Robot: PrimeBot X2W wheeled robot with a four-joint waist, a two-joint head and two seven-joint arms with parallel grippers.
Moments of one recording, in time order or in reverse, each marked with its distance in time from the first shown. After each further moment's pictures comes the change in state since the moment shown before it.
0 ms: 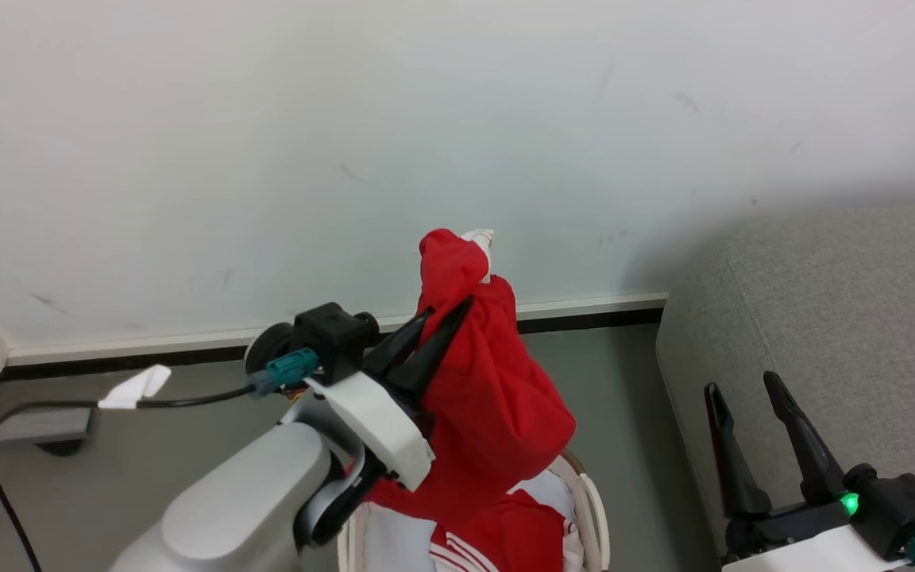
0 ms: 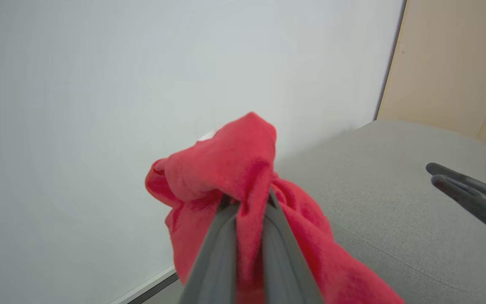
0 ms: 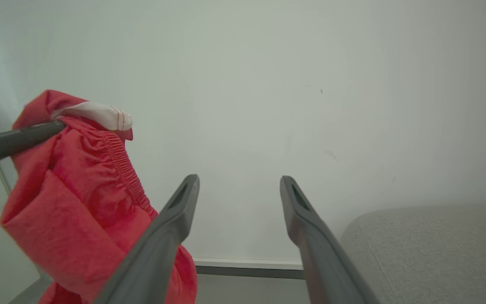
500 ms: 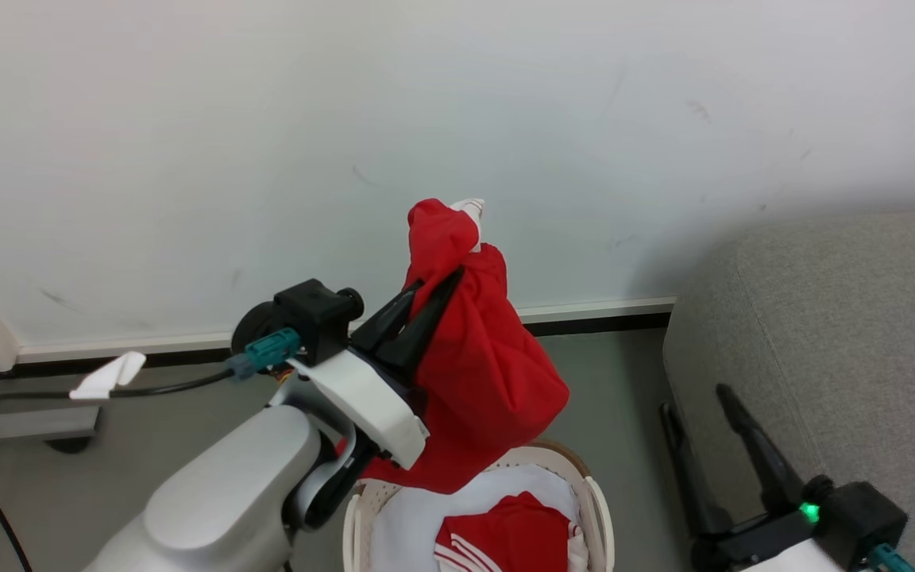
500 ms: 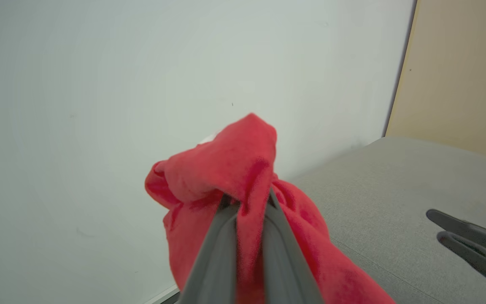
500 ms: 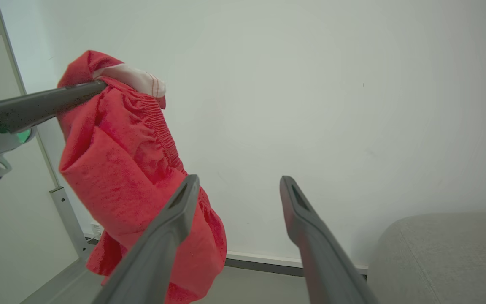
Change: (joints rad) left arm -0.017 0.025 0.034 -0.077 -0.013 0.039 0.016; right arm 0.004 -0.024 0.089 -0.013 0.026 0.000 0.000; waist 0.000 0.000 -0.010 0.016
